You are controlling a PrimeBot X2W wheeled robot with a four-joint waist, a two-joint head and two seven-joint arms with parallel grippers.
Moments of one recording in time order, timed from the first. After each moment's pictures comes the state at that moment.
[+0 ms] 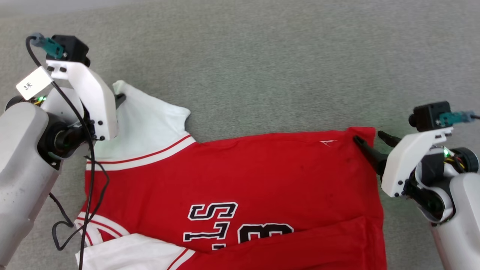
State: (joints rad) left arm -0.89 0.68 -0.71 0.39 -1.04 0.04 0.59; right arm -0.42 -0.26 0.12 0.23 0.50 0.13 0.53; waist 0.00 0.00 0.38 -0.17
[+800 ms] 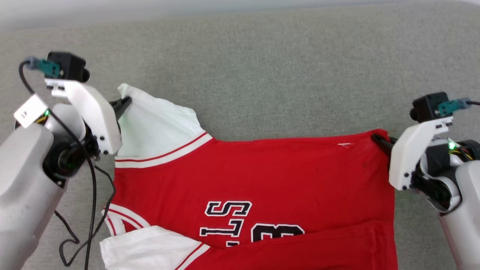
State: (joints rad) left arm -0.81 0.67 -0.67 0.39 -1.06 0.01 0.41; right arm -0.51 -0.32 0.19 0.34 0.52 0.13 0.60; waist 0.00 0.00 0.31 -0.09
